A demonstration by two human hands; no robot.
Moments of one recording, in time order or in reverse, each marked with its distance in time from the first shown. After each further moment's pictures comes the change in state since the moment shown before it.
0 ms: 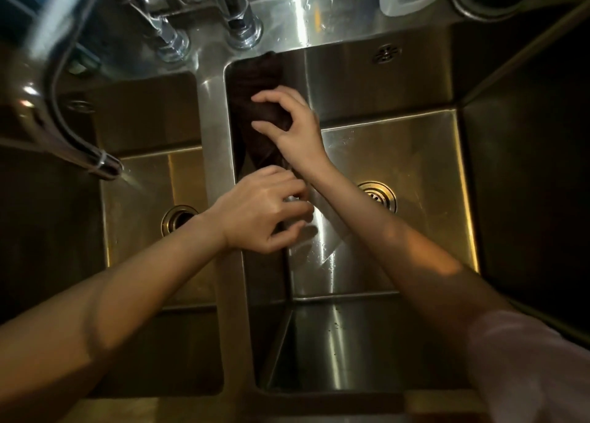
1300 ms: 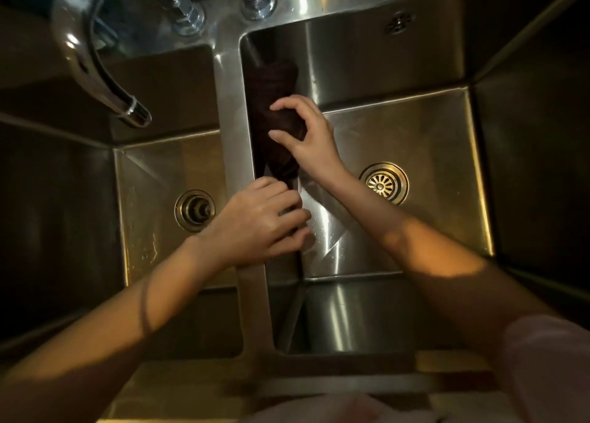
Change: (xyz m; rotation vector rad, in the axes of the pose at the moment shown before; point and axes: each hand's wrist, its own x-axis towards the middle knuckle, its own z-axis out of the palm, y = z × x) left_hand -0.054 0.032 0.022 0.120 0.216 0.051; right_hand -0.056 -0.005 0.001 -0.038 -0.029 0.020
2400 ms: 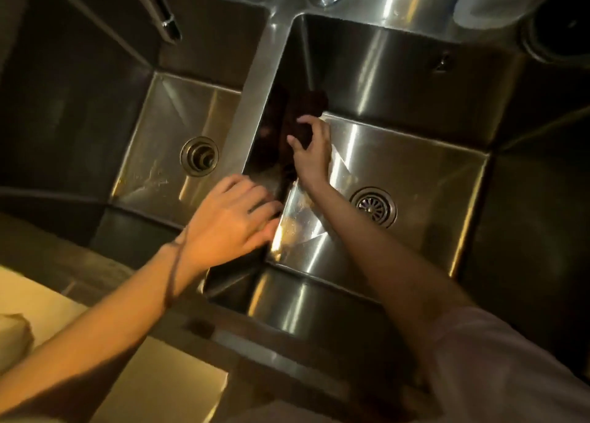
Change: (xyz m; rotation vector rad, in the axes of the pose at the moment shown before) left_hand -0.010 0.087 0.021 0.243 0.092 -0.577; right_hand -0.022 0.041 0.009 -0.065 -0.119 0.251
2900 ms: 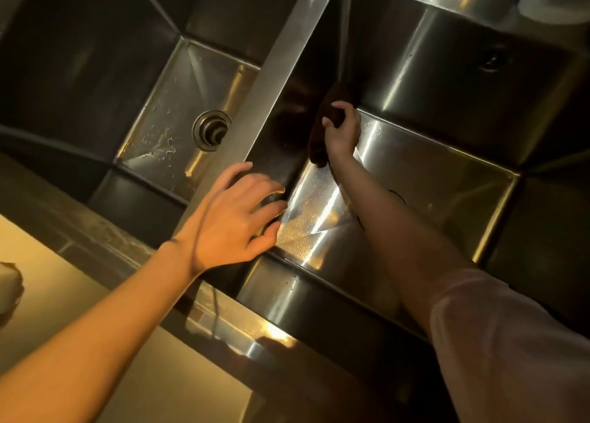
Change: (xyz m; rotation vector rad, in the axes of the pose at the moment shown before) left_hand -0.026 0.025 0.019 0.013 0.016 -0.144; right_hand 0.052 0.049 0.005 -0.076 -0.043 0.110
